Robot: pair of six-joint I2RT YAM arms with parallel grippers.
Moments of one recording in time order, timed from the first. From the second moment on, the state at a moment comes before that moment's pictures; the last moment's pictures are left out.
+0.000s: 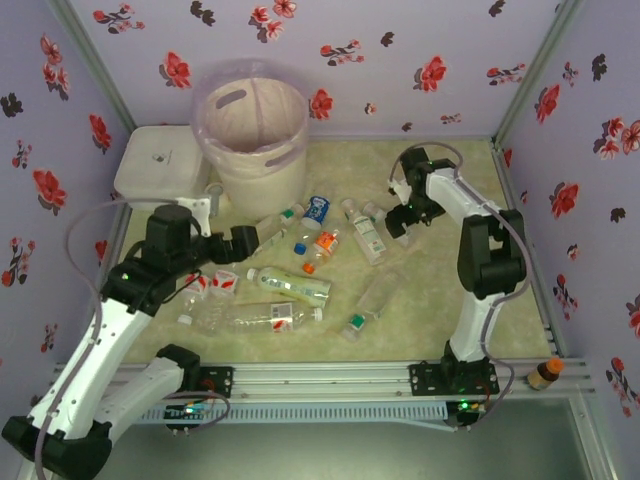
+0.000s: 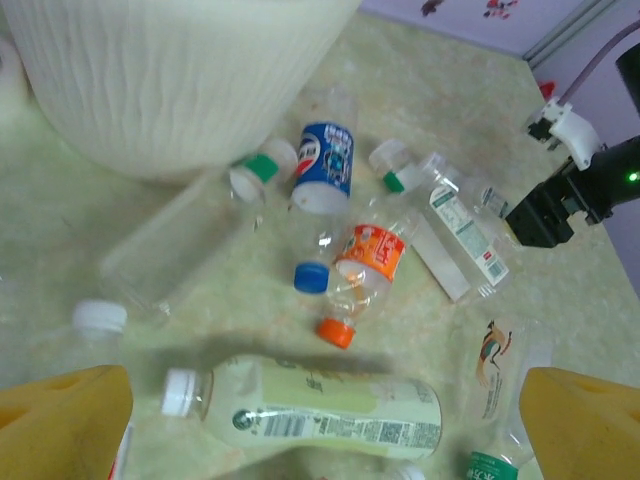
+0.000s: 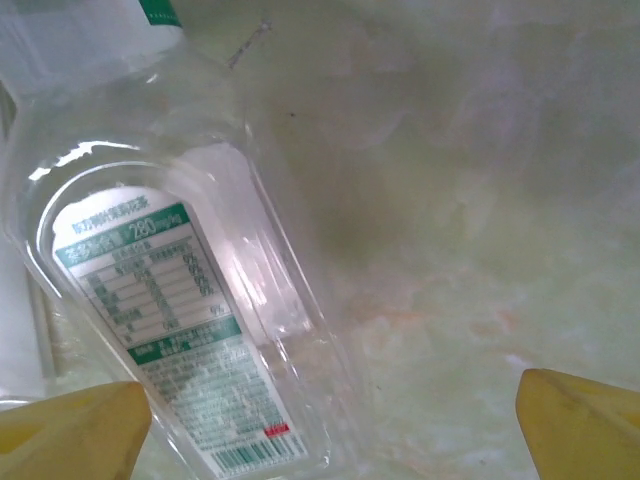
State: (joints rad) left arm -0.44 0.81 0.94 -0.72 0.15 -0.48; right arm 0.21 1.93 1.51 -1.02 0.03 -0.29
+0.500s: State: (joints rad) left arm -0.45 0.81 0.88 -0.61 0.15 -0.57; right arm 0.15 2.00 1.50 -1.04 -0.06 -0.36
